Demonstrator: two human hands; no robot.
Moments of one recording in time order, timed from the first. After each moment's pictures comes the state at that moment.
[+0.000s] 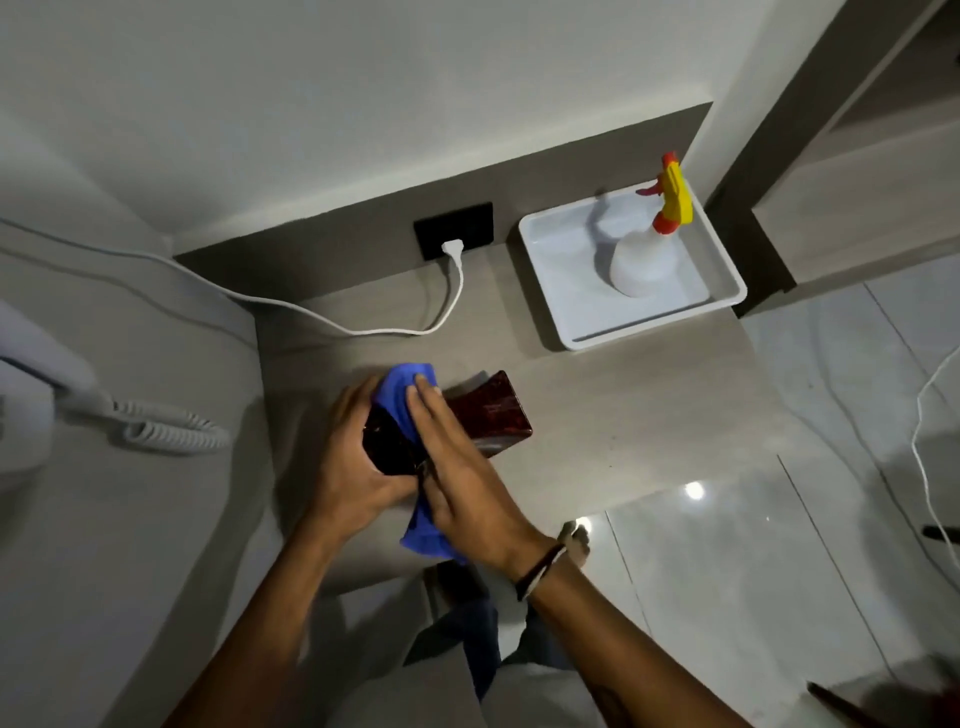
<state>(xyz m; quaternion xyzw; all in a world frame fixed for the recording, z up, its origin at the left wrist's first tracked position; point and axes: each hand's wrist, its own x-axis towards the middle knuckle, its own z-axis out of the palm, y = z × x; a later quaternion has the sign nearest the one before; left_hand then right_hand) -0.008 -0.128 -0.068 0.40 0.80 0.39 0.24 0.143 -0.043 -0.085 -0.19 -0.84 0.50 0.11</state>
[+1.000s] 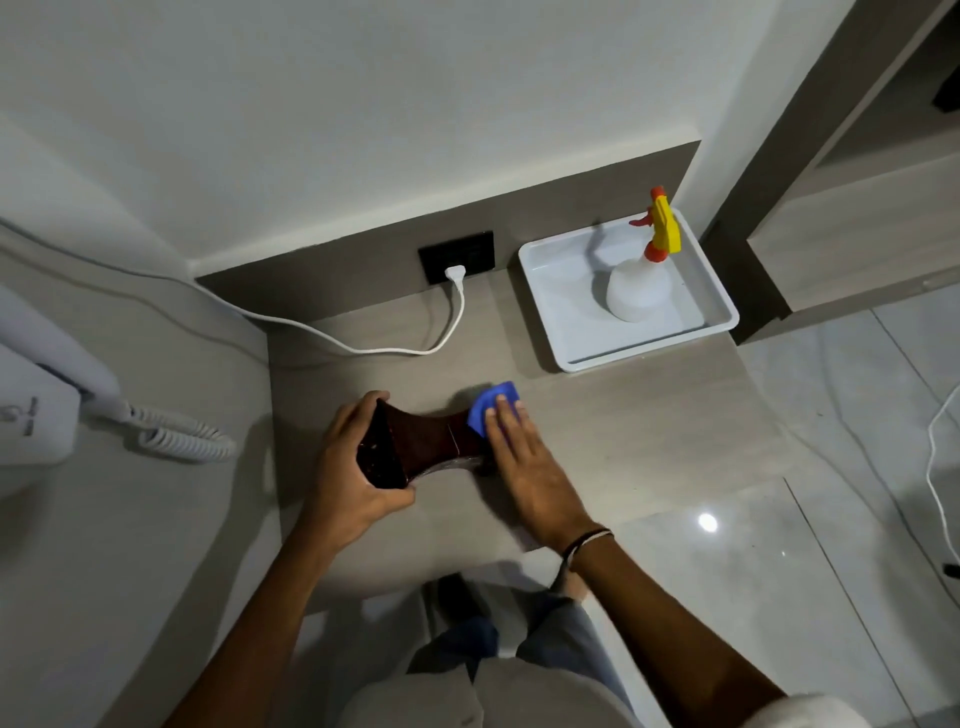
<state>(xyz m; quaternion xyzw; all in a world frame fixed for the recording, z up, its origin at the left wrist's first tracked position) -0.010 -0.134 -0.076 0.42 0.82 0.35 0.19 0.191 0.018 -0.140 -0.24 -0.93 0.28 0.01</state>
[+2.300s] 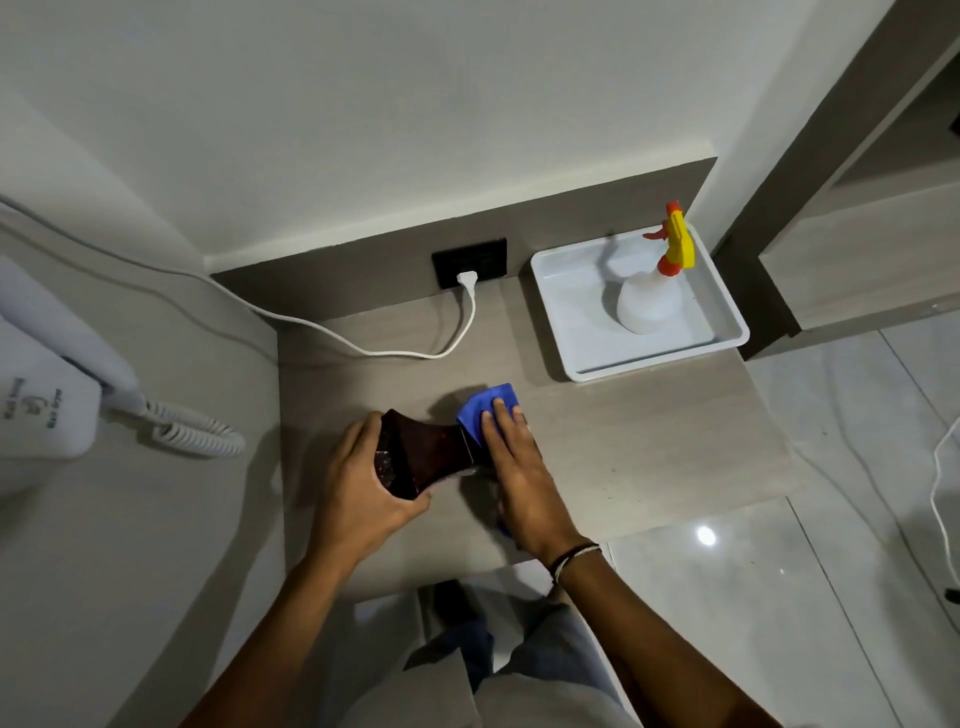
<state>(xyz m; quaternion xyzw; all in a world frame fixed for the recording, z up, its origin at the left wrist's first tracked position) 0.006 -0.135 -0.075 0.37 0.87 0.28 0.15 0.178 0.007 -0.122 -0.29 -0.87 0.39 0.03</state>
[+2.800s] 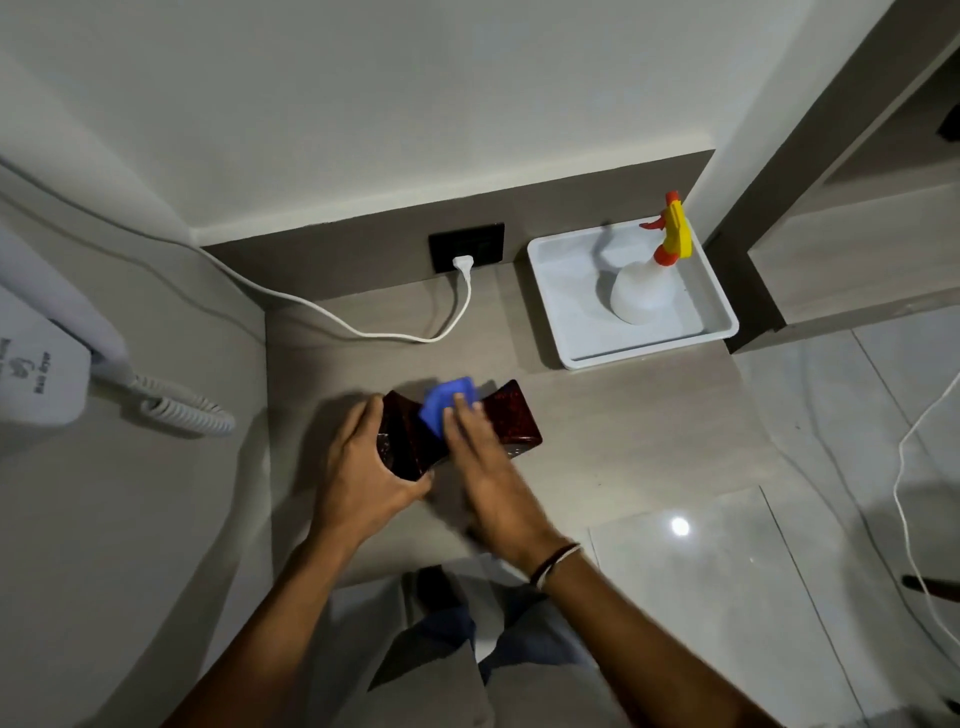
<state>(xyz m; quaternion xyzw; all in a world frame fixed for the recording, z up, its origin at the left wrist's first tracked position) 0.009 -0.137 -0.088 0.33 0.89 0.28 0.17 0.167 -0.026 -0.110 -0.22 -0.90 0.37 0.06</state>
